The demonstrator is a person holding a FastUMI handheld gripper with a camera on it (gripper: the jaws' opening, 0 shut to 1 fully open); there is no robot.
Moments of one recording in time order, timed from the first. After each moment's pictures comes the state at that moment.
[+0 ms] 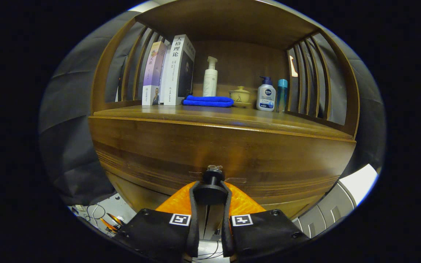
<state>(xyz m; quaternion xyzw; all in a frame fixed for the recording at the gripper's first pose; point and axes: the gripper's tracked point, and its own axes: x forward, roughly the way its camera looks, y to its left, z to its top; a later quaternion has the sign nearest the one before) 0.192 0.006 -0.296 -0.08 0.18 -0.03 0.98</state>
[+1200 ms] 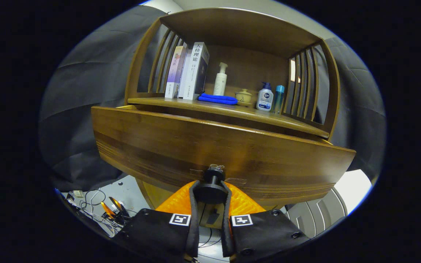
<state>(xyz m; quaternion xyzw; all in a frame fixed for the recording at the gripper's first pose) 0.085 0.019 -0.294 -0.11 0.19 -0.01 0.97</state>
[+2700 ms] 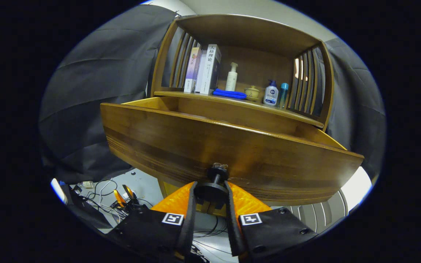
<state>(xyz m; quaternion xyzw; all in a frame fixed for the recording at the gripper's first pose) 0.009 0.040 -0.303 -0.12 0.23 0.04 0.97</state>
